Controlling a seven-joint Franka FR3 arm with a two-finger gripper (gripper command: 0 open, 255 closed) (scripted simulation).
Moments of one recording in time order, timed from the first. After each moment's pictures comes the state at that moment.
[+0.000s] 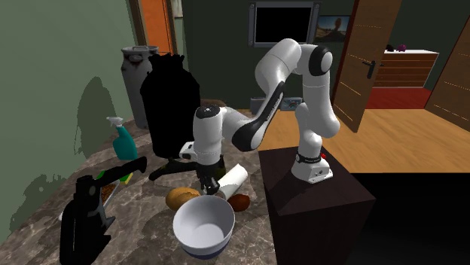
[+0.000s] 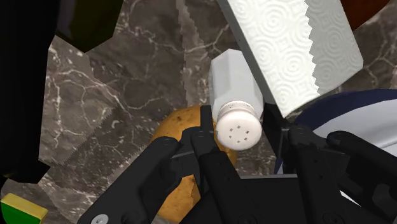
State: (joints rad) arm 0.14 0.22 0.31 -1.99 -0.21 2.22 0.15
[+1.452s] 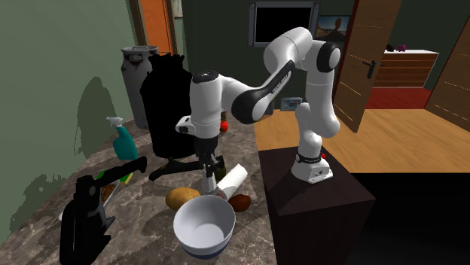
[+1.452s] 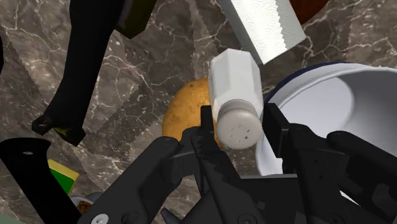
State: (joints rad) arm 0.14 0.12 0.32 -1.85 -0.15 1.98 0.09
